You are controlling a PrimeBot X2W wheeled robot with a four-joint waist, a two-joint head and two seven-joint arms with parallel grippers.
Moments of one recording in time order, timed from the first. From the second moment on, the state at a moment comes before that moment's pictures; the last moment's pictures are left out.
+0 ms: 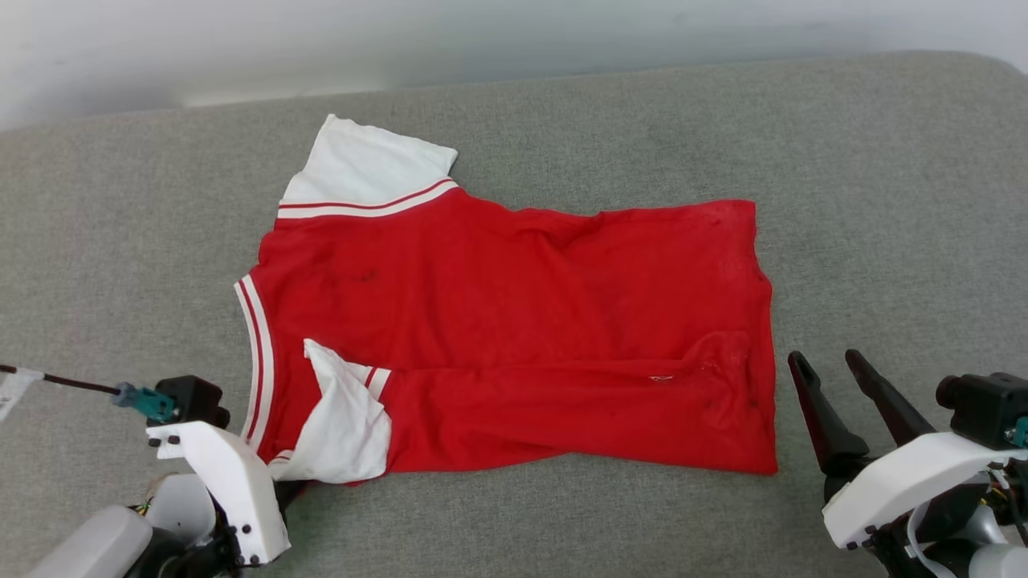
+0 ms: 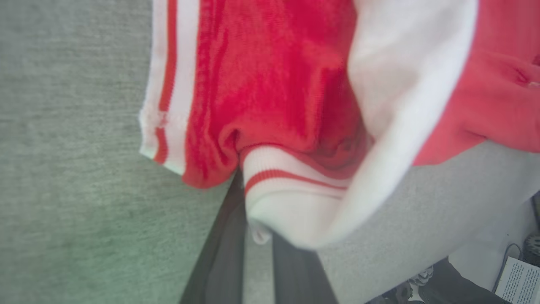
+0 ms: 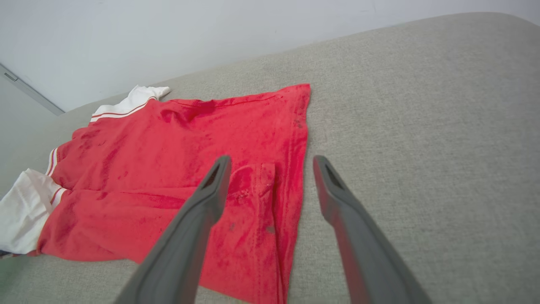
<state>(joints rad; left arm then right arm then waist) -0.28 0.76 -0.65 0.09 -1.26 0.18 0.47 -0.02 -0.09 -0.02 -0.12 0.37 0.13 0.25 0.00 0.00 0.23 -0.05</state>
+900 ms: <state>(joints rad) -0.23 0.82 -0.64 -0.14 -1.21 0.26 0.44 -0.19 -0.23 0.11 0.20 0.49 0.13 0.77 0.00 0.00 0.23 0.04</state>
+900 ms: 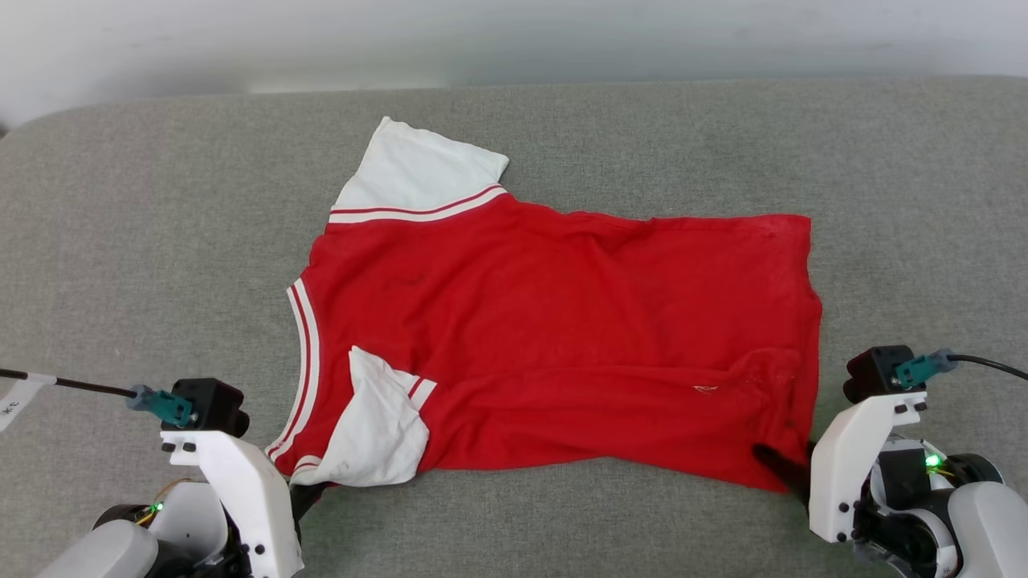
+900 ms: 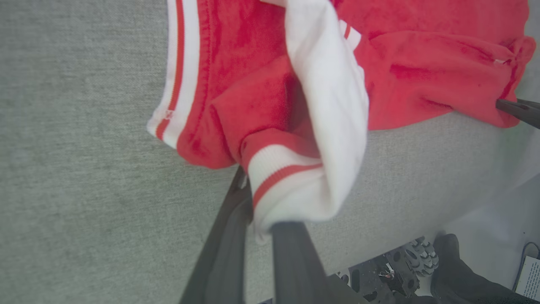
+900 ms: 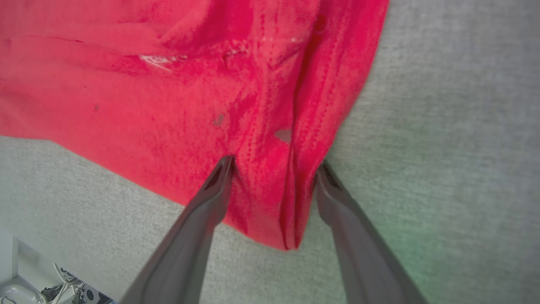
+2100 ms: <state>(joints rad) -0.06 0.83 -0.60 -0.10 -1.23 0.28 0.31 0.09 -0.19 0.03 0.02 0.44 0.13 0.57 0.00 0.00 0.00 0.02</state>
